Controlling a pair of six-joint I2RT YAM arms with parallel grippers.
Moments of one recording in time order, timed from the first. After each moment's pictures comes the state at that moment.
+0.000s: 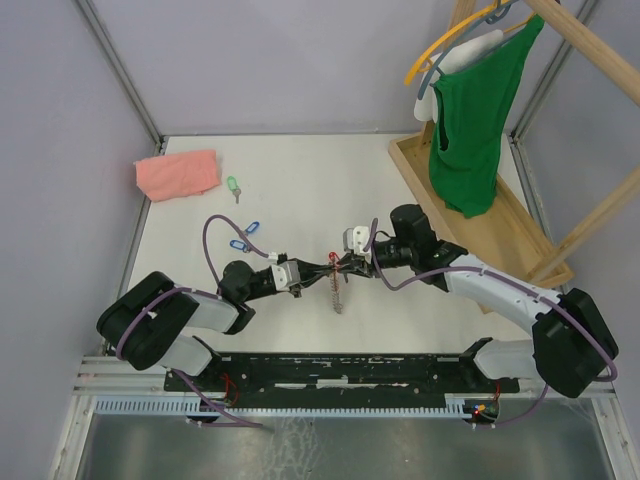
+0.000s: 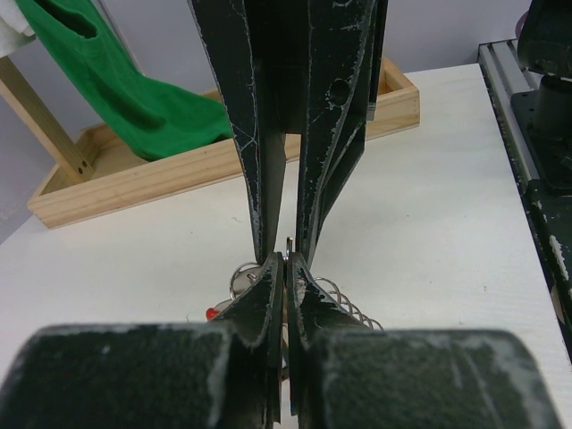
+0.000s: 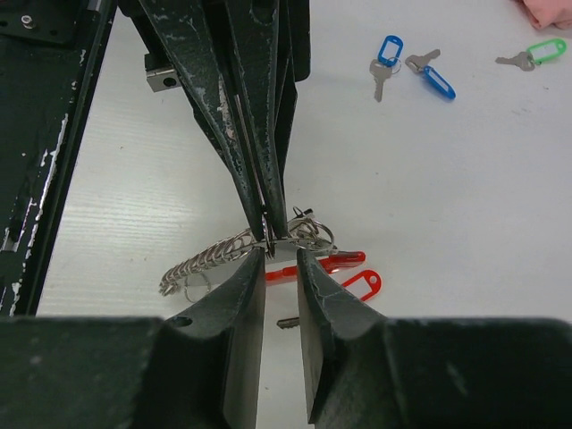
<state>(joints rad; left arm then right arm) -0.66 1.45 0.21 1.44 0.69 0.16 0.65 1.29 0.75 0.01 -0.81 -0.63</state>
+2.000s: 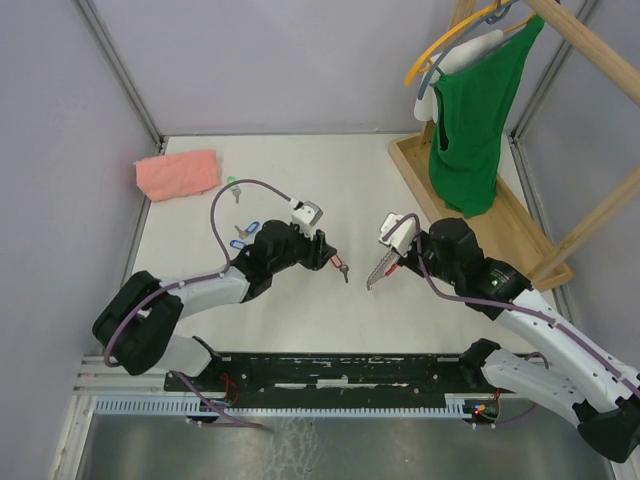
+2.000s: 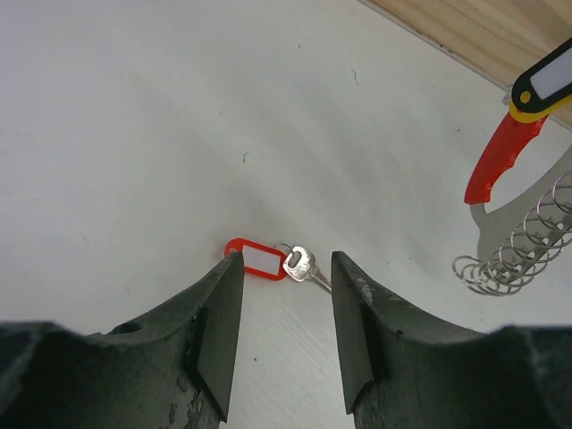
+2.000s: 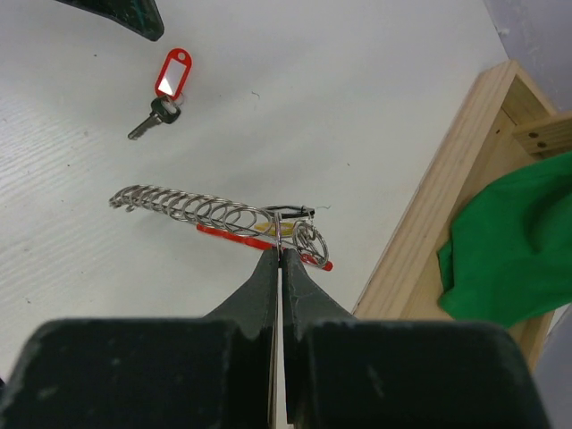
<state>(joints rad) -0.67 1.39 0.57 0.49 0.20 -0.18 0.68 0.87 0.84 -0.51 0.00 -0.49</state>
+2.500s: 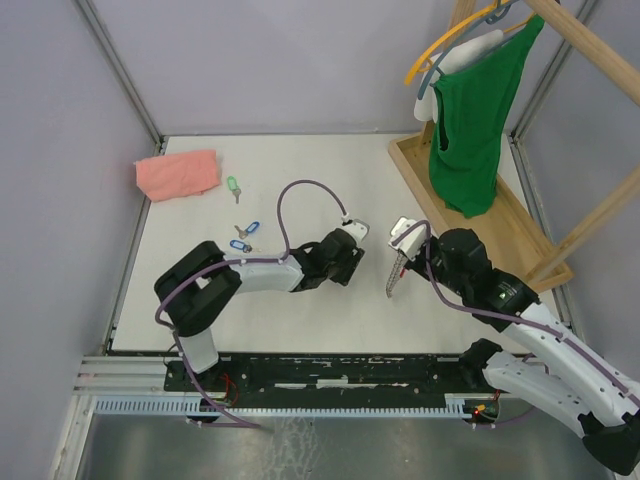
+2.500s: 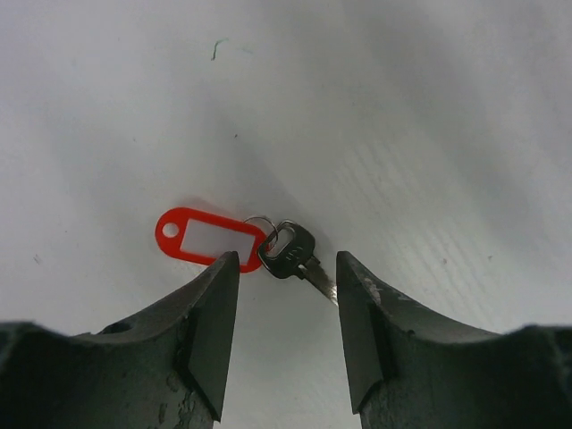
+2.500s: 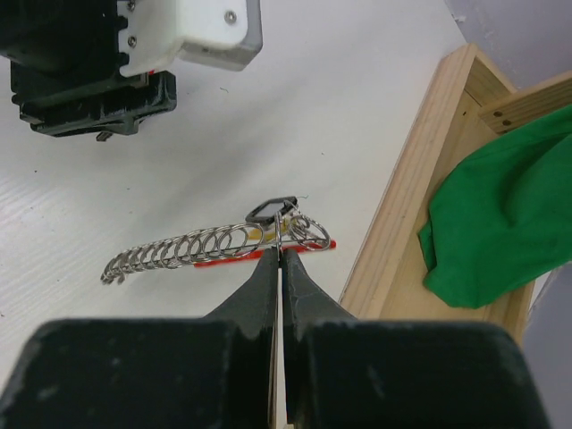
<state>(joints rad) -0.92 1.75 0.93 0.07 -0.20 -0.22 0.68 0.78 0.76 -0.47 0.09 -0.47</state>
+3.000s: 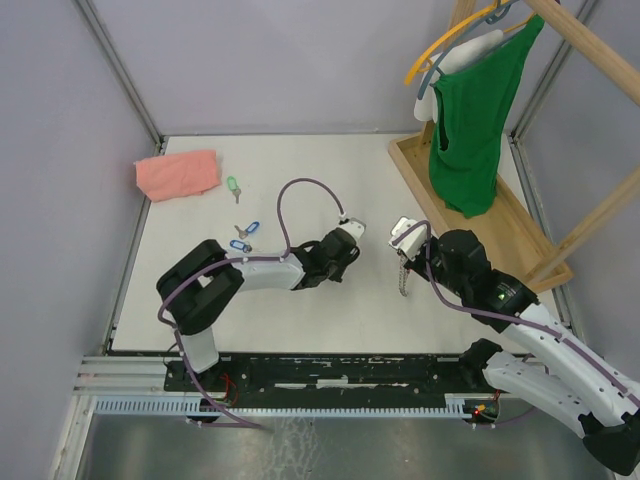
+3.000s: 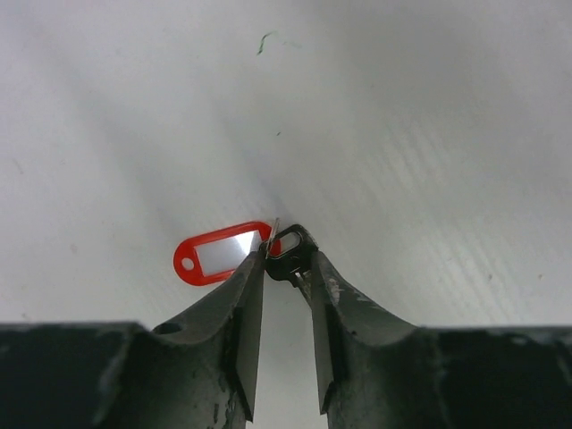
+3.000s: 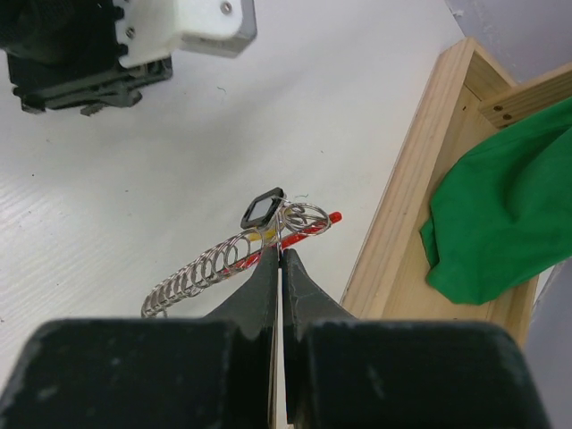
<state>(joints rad) -0.93 1.82 0.99 -0.02 -0.31 -0.22 0.69 0.77 0.74 -0.46 0.11 -0.46</state>
